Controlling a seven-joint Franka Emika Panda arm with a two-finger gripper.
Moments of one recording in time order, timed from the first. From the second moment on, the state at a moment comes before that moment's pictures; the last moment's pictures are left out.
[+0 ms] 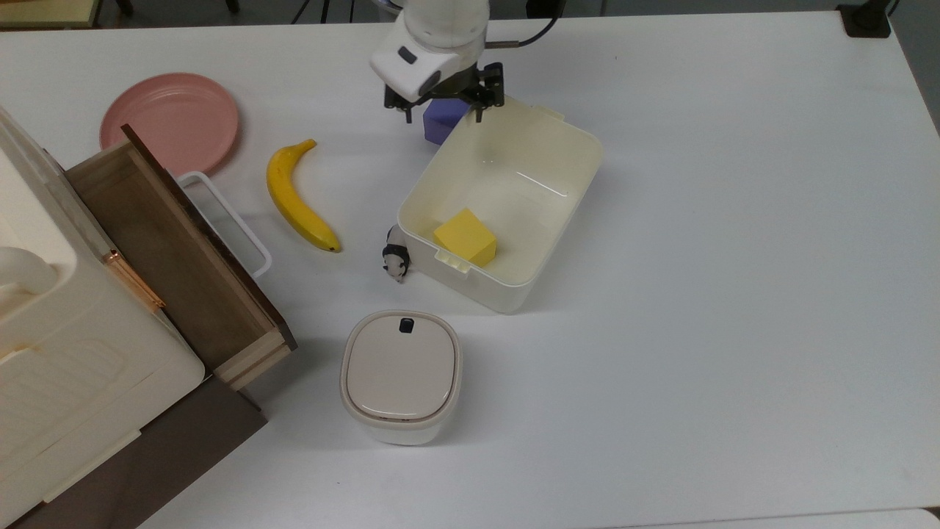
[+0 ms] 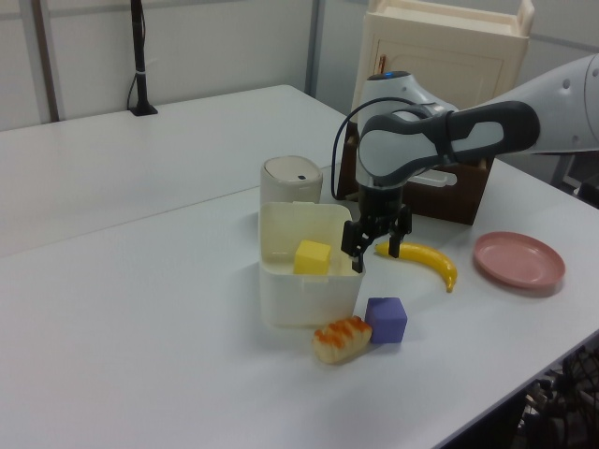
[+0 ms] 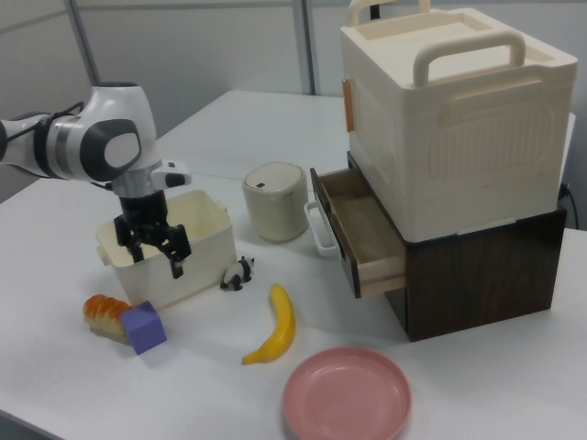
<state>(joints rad) 0.22 0.02 -0.09 -2.08 -0.02 1.98 0.10</state>
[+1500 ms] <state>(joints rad) 0.14 -0.11 -0.09 -2.24 -0.02 1.95 0.25</state>
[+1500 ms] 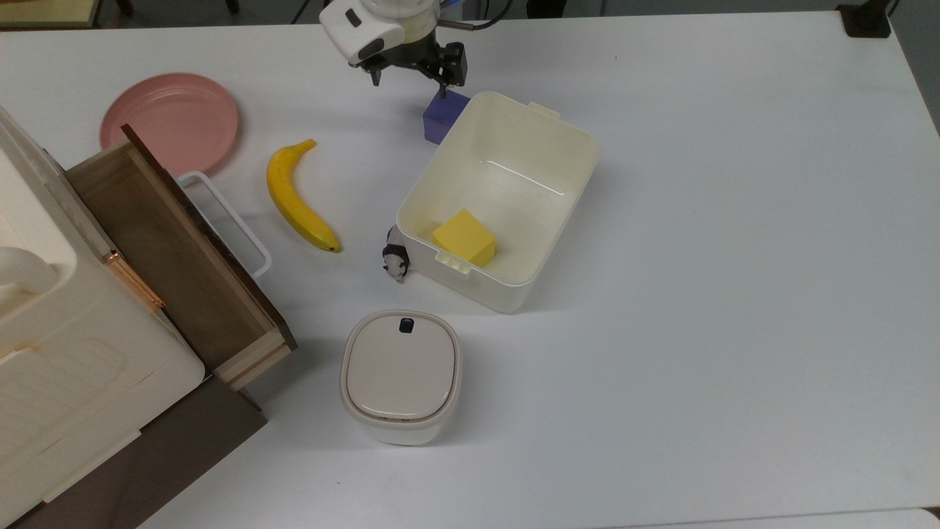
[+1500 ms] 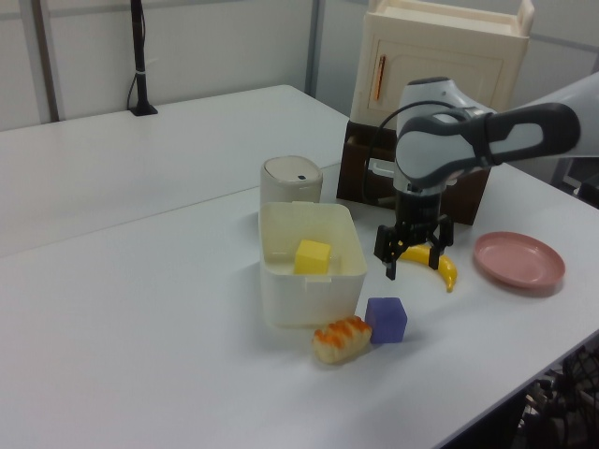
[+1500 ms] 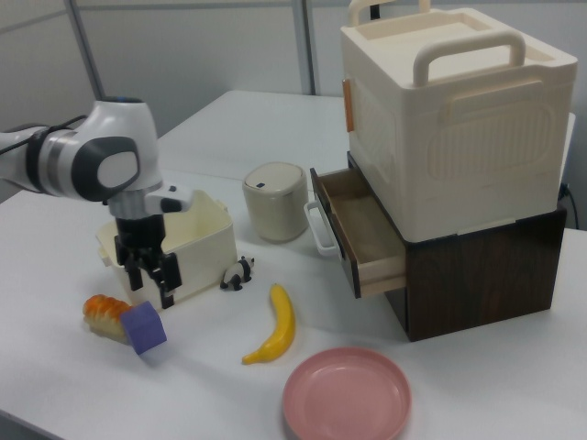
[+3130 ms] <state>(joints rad) 0.26 -0.07 -0.08 -2.39 -0.09 2.20 0.52</state>
